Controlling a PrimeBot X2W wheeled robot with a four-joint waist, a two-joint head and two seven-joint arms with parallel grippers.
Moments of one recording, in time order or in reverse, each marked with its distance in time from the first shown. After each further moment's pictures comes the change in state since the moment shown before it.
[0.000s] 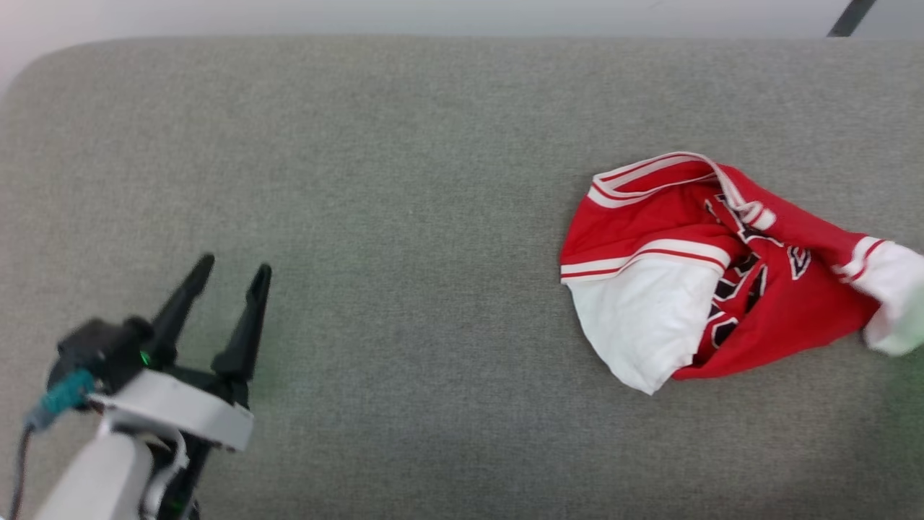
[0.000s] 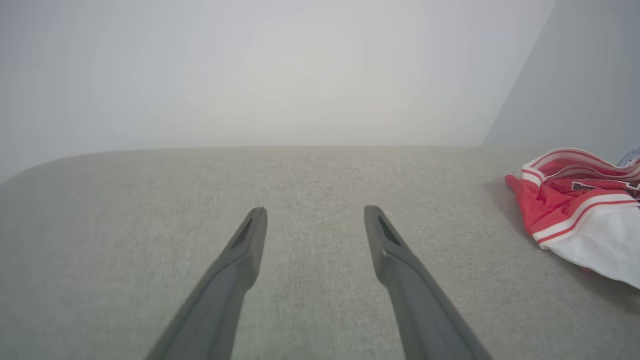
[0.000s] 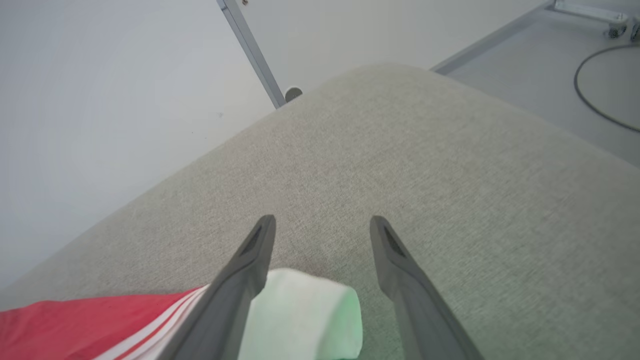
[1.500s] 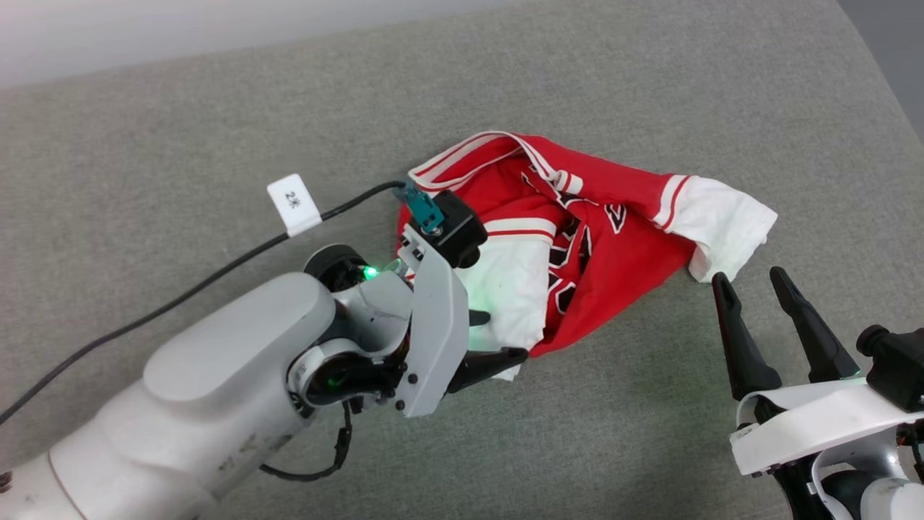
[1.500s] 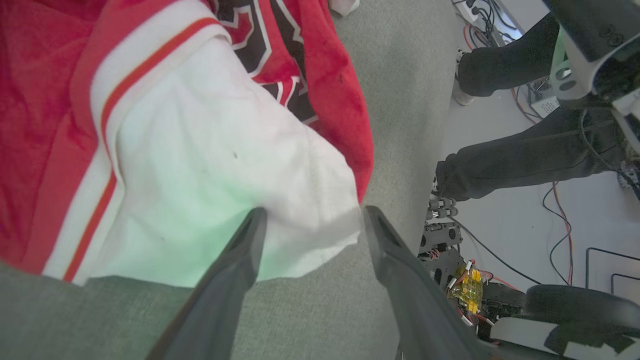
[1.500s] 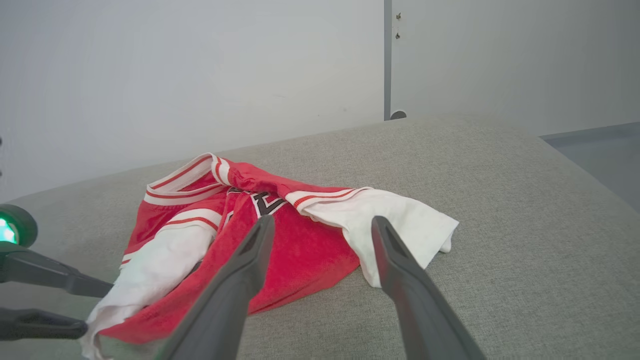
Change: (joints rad) left arm -0.702 0.054 -0.822 -0.056 -0.627 -0.002 0.953; right arm 0.421 0.025 0.700 -0.549 0.069 0.000 -0.123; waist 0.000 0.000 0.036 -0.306
